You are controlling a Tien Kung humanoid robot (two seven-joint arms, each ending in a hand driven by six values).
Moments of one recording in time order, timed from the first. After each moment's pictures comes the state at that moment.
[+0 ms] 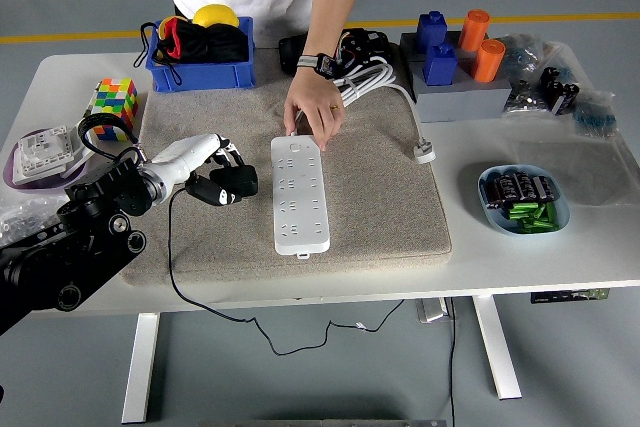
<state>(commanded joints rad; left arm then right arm) -0.63 0.31 -0.73 -1.02 1.71 0.00 0.19 0.04 -0.22 1.16 0.21 -0.72 -0.03 -0.15</state>
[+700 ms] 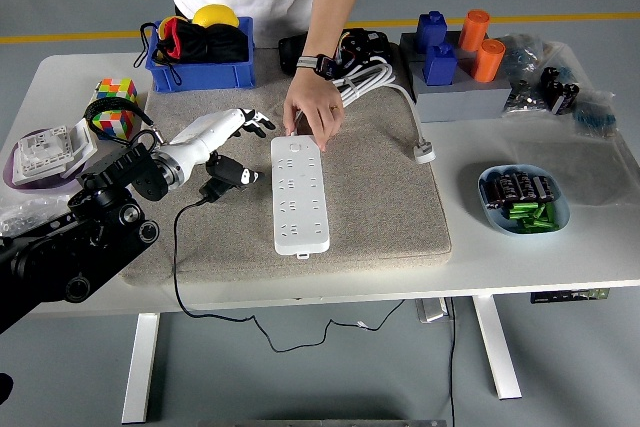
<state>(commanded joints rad) -0.68 0.28 -0.70 -1.07 1.67 0.08 0.09 0.04 -0.22 1.15 0.21 -0.72 -0.04 -0.15</state>
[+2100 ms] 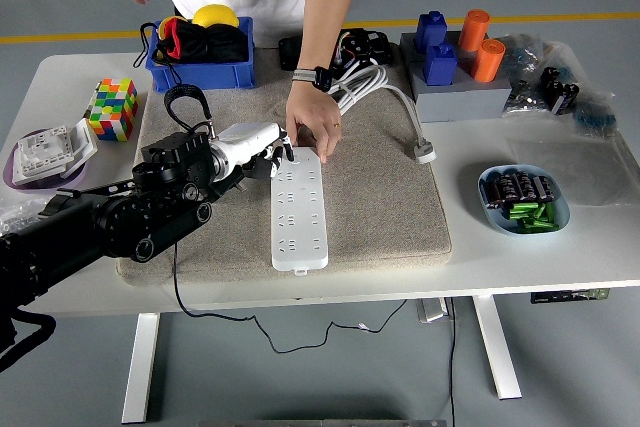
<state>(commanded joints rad) -0.94 0.11 -0.30 -0.68 1.49 0.06 0.11 0.04 -0.24 1.11 0.21 -0.70 -0.04 -0.15</state>
